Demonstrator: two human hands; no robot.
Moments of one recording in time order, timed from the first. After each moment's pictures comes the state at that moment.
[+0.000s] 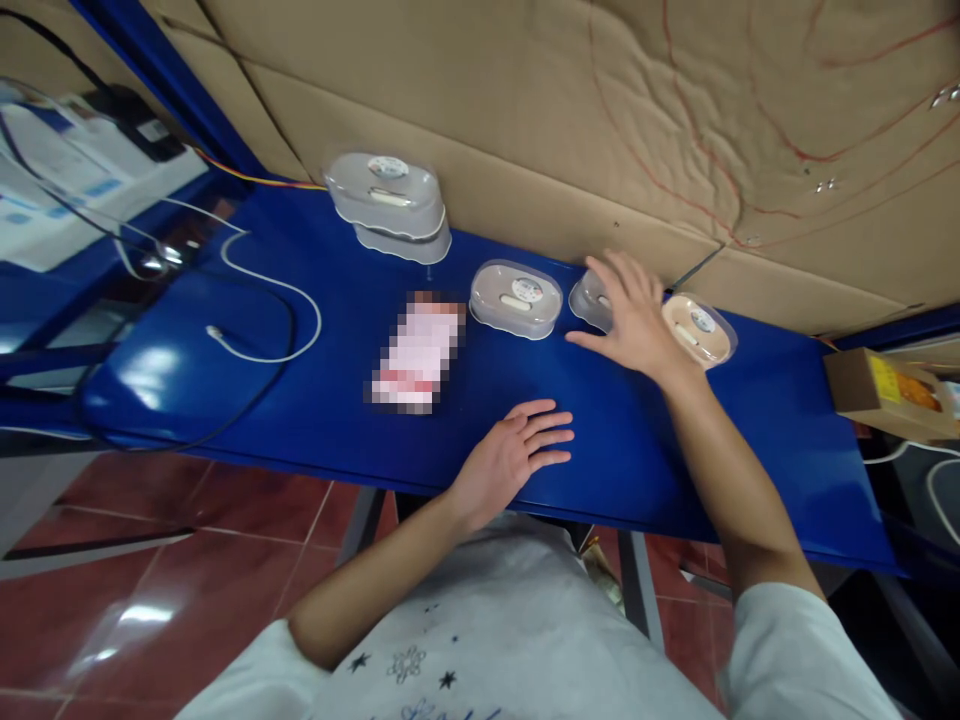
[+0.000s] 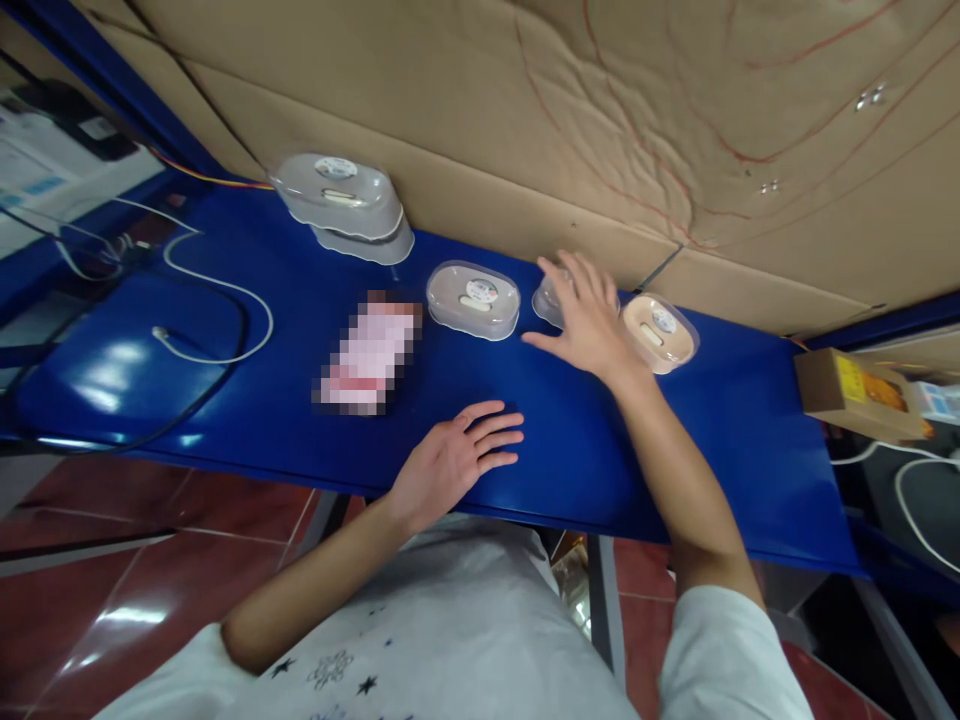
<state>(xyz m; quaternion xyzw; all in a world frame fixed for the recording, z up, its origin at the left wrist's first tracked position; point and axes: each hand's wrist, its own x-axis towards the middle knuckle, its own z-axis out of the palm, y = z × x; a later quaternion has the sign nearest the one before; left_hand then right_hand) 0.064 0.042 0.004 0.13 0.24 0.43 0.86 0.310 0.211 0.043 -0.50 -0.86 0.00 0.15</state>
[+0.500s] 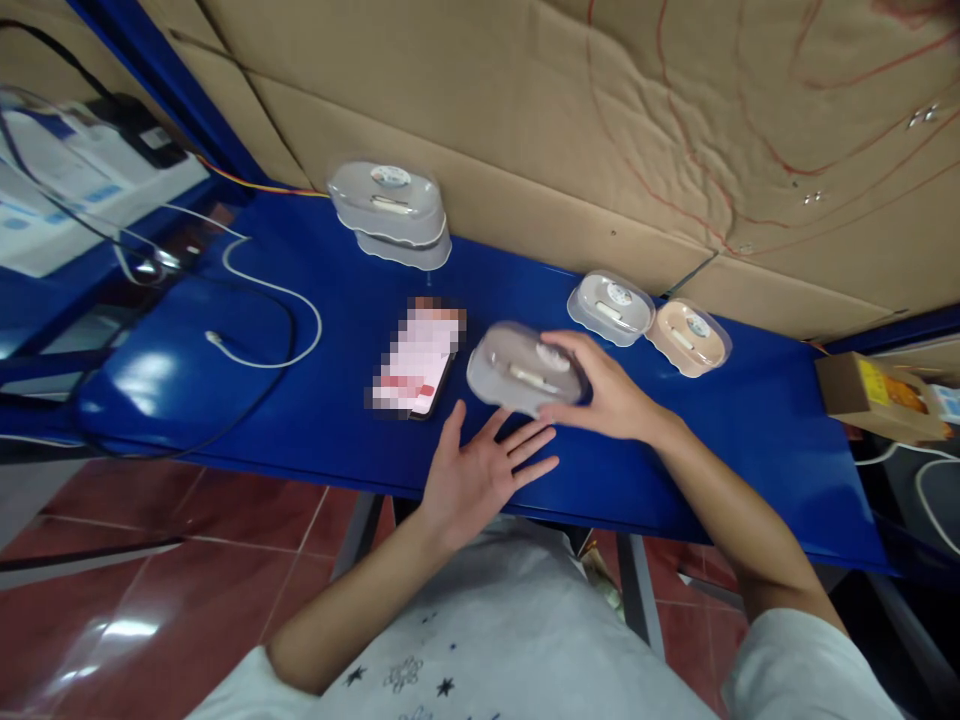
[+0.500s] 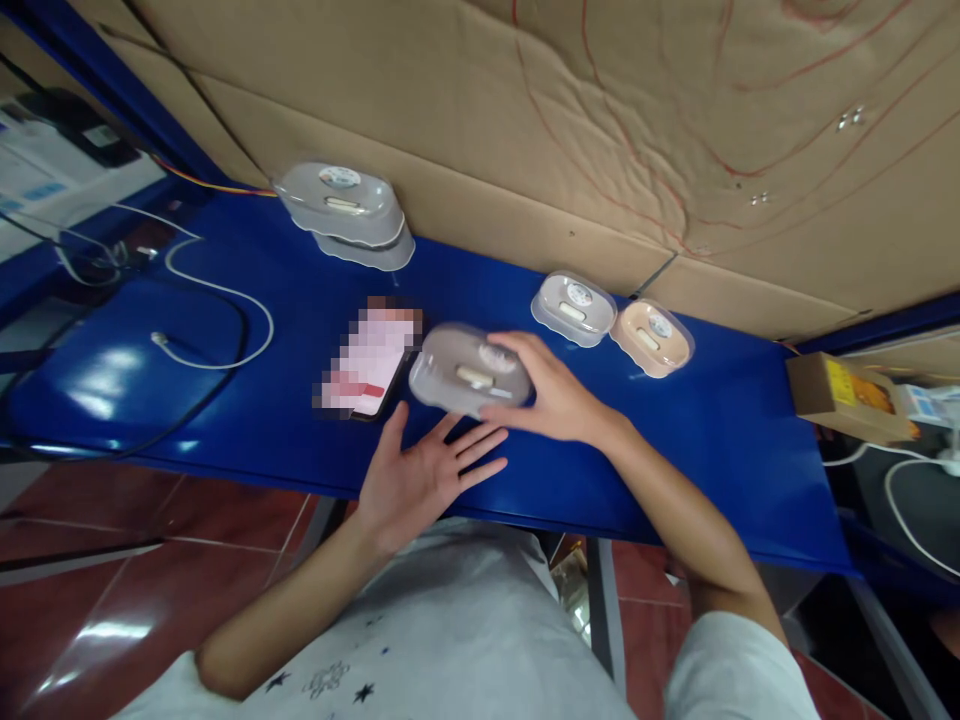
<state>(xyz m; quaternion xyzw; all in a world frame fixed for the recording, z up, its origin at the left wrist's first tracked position) 0.039 0.039 0.015 -0.05 0.20 0.43 0.88 0.265 0.135 0.045 -0.36 -0.87 0.25 0.24</state>
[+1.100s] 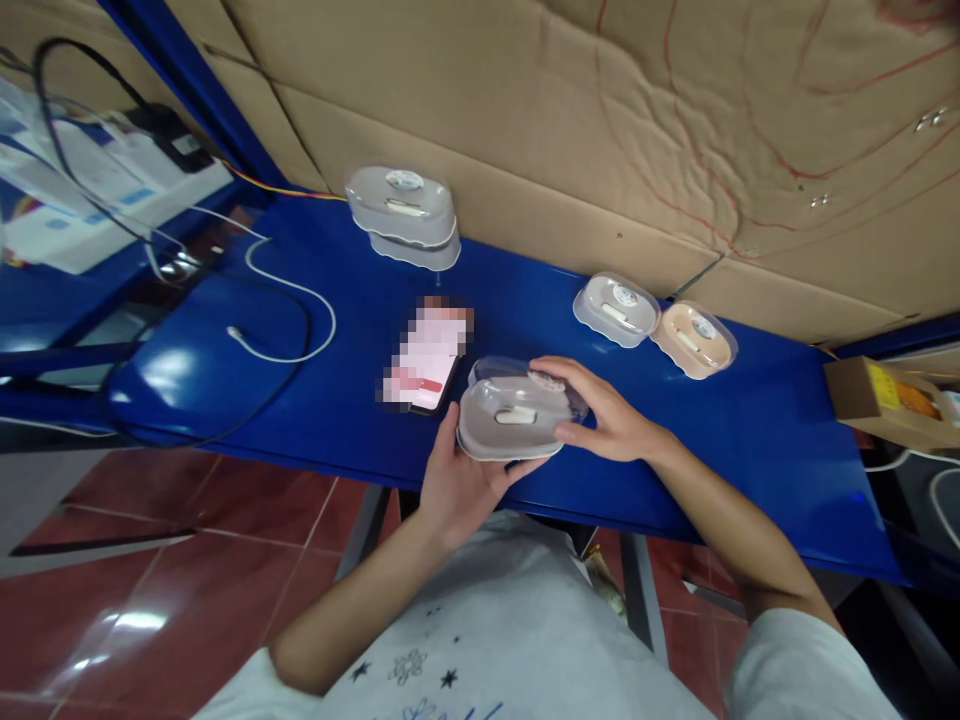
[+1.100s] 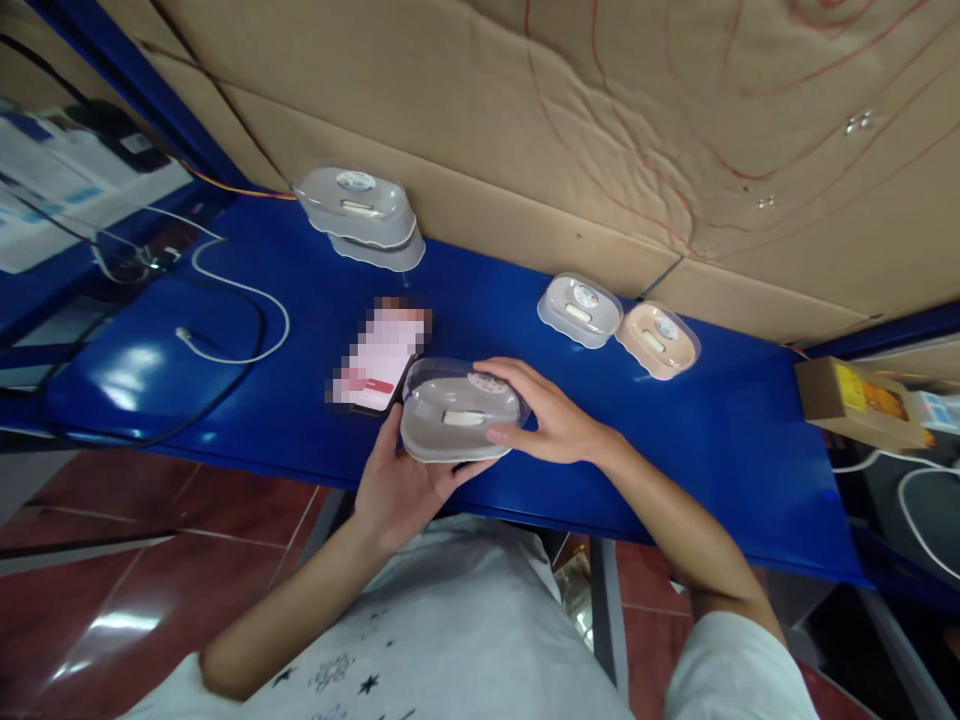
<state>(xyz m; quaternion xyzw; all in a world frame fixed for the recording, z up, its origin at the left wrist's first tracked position) 0.030 0.032 0.015 -0.04 0.22 0.48 0.85 0.259 0.113 0.046 -0.28 -0.86 0.37 0.24</state>
